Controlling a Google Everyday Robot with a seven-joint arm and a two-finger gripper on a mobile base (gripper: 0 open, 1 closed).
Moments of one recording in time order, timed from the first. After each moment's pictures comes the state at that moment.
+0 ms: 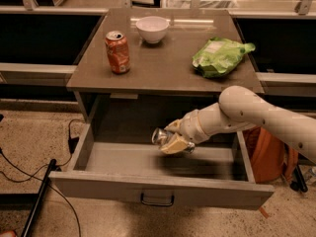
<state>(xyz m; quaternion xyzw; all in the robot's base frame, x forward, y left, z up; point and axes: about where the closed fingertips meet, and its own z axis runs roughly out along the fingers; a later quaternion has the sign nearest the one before) 0.549 -0.035 0.663 -0.61 0.67 0.27 0.33</state>
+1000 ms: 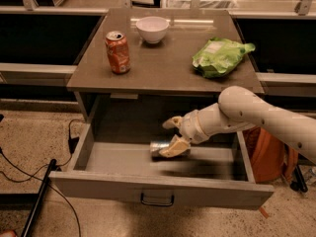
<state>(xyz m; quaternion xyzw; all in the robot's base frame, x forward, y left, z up) 0.549 -0.033 0.660 -0.61 0.67 0.27 0.32</state>
